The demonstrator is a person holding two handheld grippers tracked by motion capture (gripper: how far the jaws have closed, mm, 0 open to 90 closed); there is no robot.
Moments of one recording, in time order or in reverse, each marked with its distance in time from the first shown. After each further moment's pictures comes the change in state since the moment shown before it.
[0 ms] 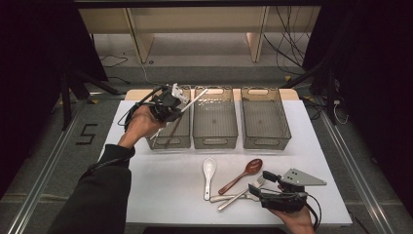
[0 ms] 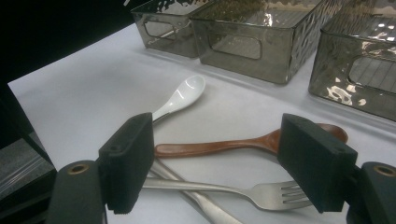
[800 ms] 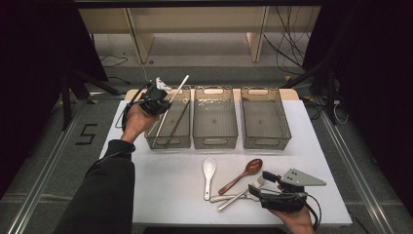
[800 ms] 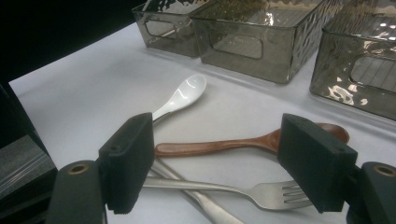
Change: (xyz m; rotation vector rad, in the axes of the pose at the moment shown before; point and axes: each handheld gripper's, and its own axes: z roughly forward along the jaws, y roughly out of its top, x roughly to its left) left arm 0.040 -0.029 0.028 -0.057 0.100 -0.221; right arm 0.001 0.000 0.000 0.003 0.003 0.001
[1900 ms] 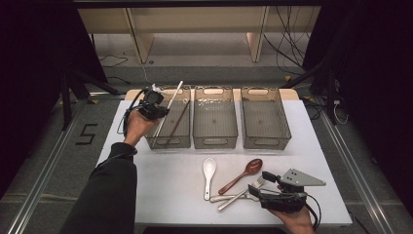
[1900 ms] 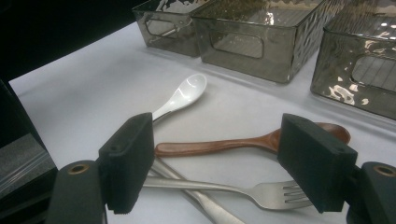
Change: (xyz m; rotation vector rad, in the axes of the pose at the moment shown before) left arm 0.010 -0.021 0.024 0.044 -0.045 -0.150; right arm 0.001 0.000 0.000 0.002 0.001 0.001
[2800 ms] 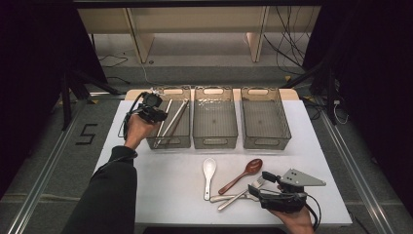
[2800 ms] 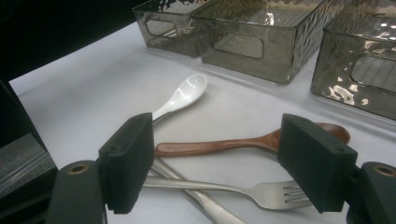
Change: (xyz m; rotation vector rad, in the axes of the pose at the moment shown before) left arm 0.001 -0.009 0.004 0.043 0.035 -0.080; right arm 0.000 0.000 0.000 -0.001 0.000 -0.001
